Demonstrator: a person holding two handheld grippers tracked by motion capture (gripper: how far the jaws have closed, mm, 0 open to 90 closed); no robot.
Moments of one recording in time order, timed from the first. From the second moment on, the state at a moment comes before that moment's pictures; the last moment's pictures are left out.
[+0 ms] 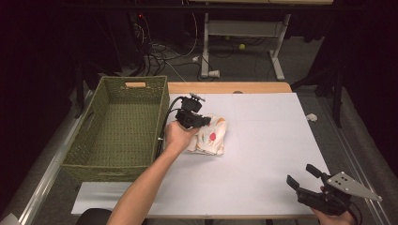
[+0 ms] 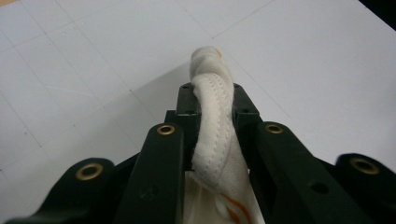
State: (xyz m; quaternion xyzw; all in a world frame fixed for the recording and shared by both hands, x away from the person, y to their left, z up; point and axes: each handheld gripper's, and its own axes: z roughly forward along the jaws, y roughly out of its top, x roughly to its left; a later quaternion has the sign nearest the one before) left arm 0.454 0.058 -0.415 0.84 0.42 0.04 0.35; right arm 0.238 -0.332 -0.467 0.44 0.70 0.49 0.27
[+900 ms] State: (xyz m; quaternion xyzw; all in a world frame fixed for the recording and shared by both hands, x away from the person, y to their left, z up) left arm 0.423 0.097 -0.373 0.84 0.39 0.04 0.38; right arm 0.237 -0.334 -0.468 0.45 0.70 0.49 0.27
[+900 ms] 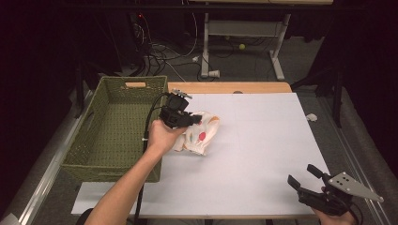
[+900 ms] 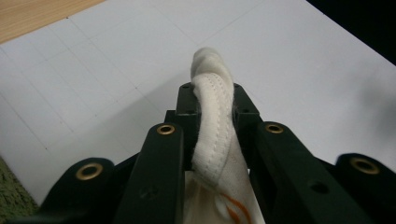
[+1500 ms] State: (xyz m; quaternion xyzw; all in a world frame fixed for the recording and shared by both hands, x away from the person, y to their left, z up) left arm 0.418 0.120 -0.358 0.83 0.41 0.03 0.39; right arm 0.237 -0.333 -0.468 0.45 0.70 0.49 0.27
